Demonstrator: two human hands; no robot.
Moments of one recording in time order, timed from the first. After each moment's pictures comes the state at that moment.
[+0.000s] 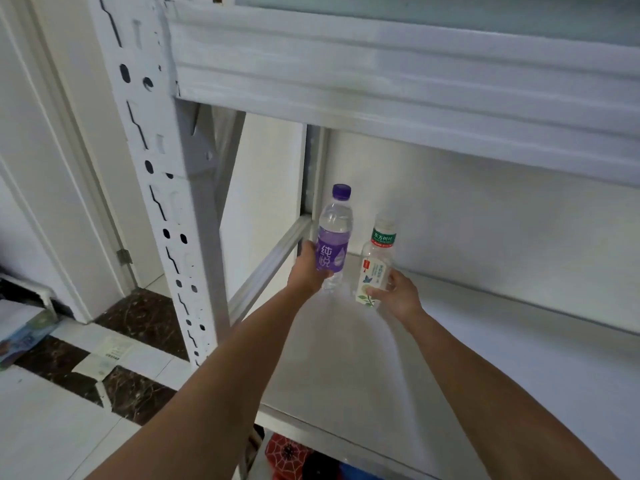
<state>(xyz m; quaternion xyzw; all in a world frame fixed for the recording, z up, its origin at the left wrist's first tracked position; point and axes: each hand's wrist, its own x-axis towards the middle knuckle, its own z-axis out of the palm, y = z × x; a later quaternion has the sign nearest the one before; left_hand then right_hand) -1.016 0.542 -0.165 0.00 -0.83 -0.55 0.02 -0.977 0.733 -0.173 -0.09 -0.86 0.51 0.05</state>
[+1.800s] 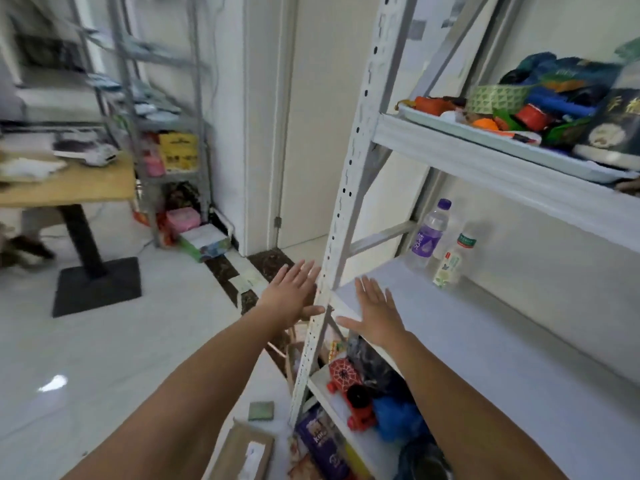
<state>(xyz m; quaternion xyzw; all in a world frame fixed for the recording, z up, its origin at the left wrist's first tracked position) -0.646 0.442 -0.114 0.04 -1.00 0.01 0.00 -0.744 0.634 -0.120 0.35 -0.94 0.01 -0.05</state>
